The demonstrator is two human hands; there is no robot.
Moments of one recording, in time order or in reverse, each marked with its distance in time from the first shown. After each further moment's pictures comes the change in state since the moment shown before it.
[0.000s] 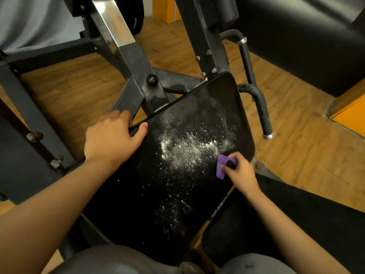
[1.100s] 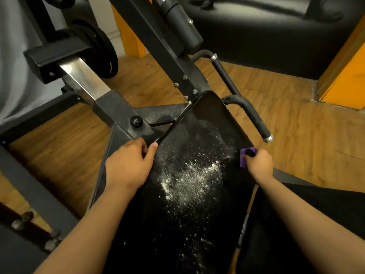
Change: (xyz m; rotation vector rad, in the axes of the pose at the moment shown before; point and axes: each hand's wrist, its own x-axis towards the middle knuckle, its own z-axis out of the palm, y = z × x) left_hand 0.059 0.031 0.015 -0.105 -0.177 0.066; right_hand 0.073 0.004 -0.012 0.060 0.371 0.398
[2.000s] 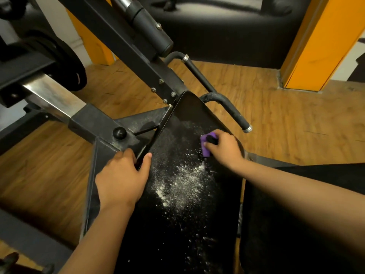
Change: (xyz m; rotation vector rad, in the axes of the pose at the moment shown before) left_hand -0.003 0.002 0.004 0.030 0.130 0.060; right_hand -0.047 -0.074 -0.006 0.057 -0.142 -0.332
